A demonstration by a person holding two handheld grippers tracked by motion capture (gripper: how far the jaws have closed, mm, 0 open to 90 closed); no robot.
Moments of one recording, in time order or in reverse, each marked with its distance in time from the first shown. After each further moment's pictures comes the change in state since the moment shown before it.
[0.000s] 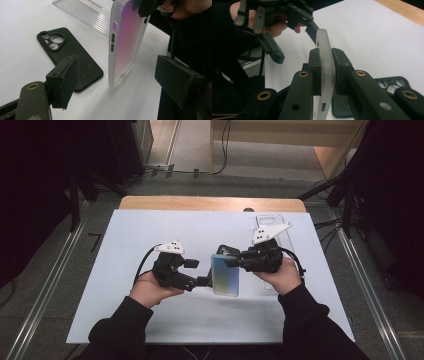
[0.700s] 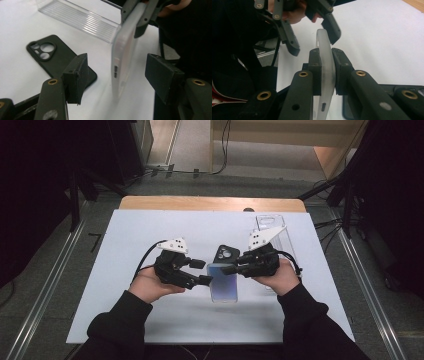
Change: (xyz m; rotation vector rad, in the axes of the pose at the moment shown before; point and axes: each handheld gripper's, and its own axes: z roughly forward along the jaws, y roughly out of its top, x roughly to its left) left arm -0.006 0.013 -0.001 0.028 -0.029 0.123; right arm 0.004 -0.001 0.009 0.032 0.115 -0.076
